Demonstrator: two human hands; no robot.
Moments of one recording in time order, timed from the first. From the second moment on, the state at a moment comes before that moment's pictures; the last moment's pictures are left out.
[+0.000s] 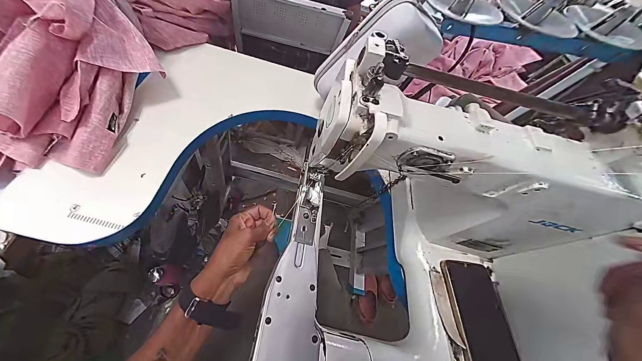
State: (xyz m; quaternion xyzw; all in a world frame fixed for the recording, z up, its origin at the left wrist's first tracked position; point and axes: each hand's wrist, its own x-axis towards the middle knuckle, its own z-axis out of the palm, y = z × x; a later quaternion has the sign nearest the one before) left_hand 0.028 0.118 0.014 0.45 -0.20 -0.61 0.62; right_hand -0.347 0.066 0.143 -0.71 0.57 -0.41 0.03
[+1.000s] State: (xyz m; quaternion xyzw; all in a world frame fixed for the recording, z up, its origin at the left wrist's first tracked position) left_hand 0.040 0.058 -0.044 0.55 -0.45 -0.40 0.57; right_hand -0.104 0.106 0.000 -0.91 0.24 -0.34 -0.05
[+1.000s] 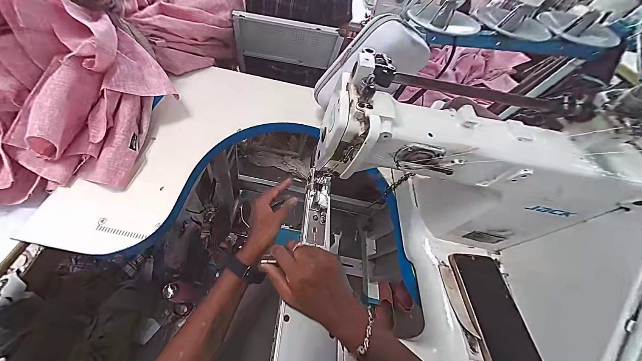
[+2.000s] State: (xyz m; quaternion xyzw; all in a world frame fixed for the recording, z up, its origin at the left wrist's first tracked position) left_hand 0.042 0.052 0.002 0.44 -0.50 -0.54 0.52; right_hand -0.080 0.144 0.010 -0.88 0.29 -0.33 0.14
